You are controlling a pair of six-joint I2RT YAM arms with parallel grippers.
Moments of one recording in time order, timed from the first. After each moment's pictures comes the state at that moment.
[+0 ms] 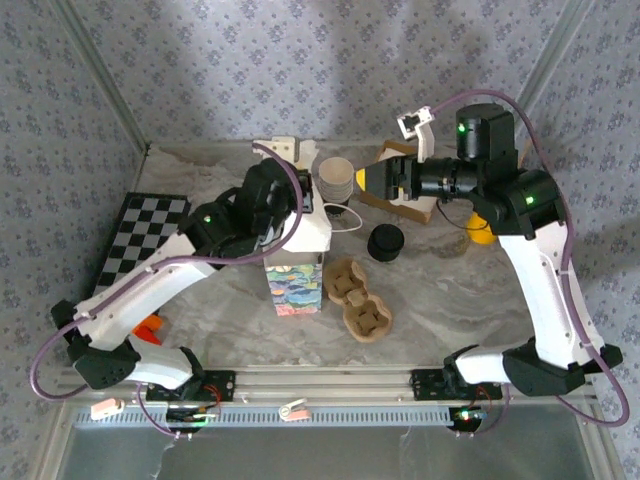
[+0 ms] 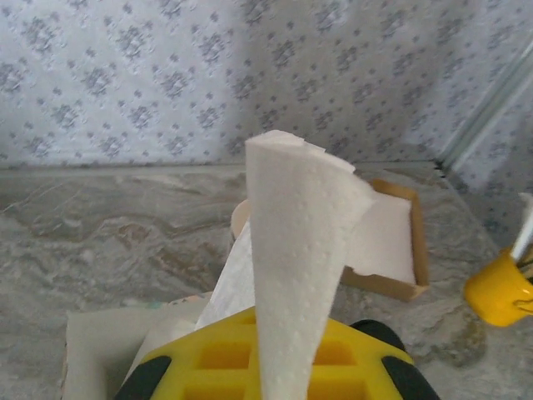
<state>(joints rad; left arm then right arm) -0.96 1.38 1.60 -0.66 -0.59 -0.51 0.43 1.32 1.92 -1.05 -0.64 0.33</state>
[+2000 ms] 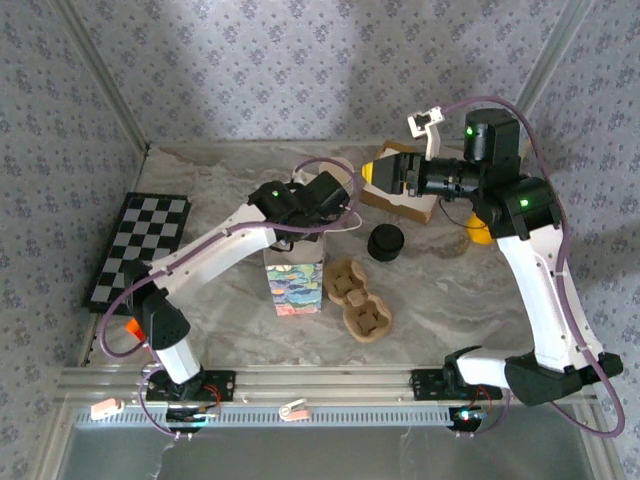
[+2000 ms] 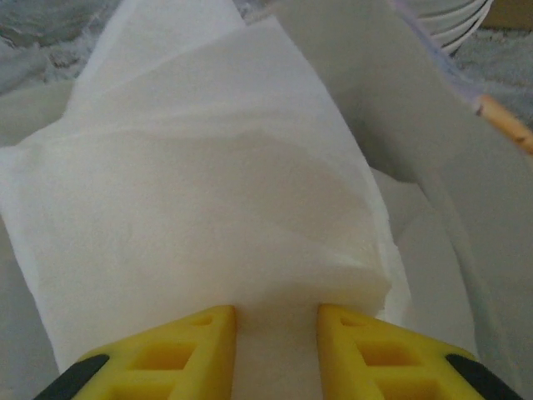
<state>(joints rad) -0.94 1.72 1.79 -1.25 -0.57 -0.60 0.34 1.27 1.76 -0.87 -0.75 0.41</state>
